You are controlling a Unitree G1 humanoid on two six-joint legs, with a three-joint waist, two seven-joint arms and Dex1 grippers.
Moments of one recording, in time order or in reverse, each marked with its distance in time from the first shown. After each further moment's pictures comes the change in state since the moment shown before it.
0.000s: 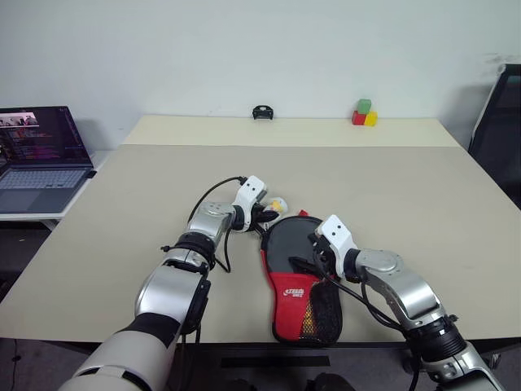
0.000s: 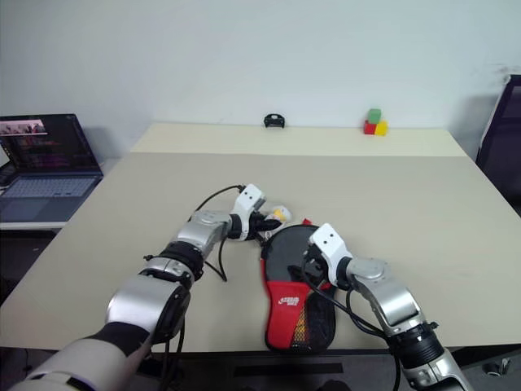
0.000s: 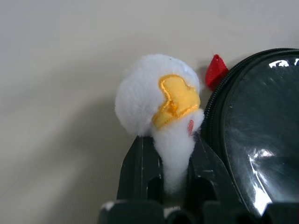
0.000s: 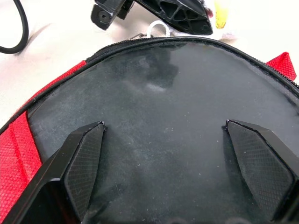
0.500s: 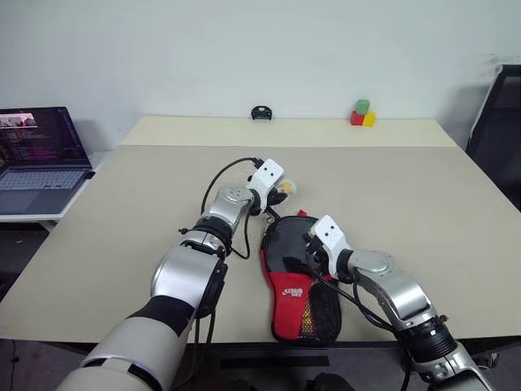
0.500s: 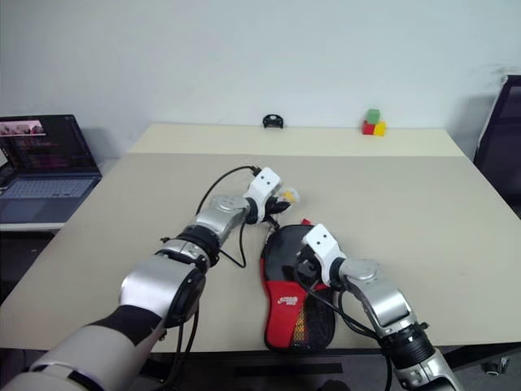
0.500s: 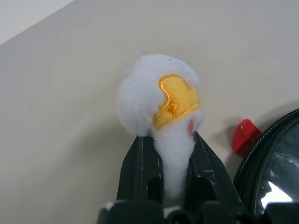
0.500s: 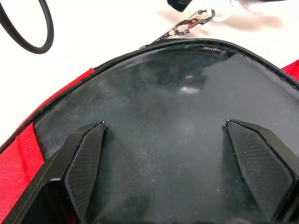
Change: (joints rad) left arm -0.130 -0.073 0.002 0.110 0.090 -0.085 0.191; right arm 0.014 0.058 0.012 0.001 -0.029 0.001 -0.025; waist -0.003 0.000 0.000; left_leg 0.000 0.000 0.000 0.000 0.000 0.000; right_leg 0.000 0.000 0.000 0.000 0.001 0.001
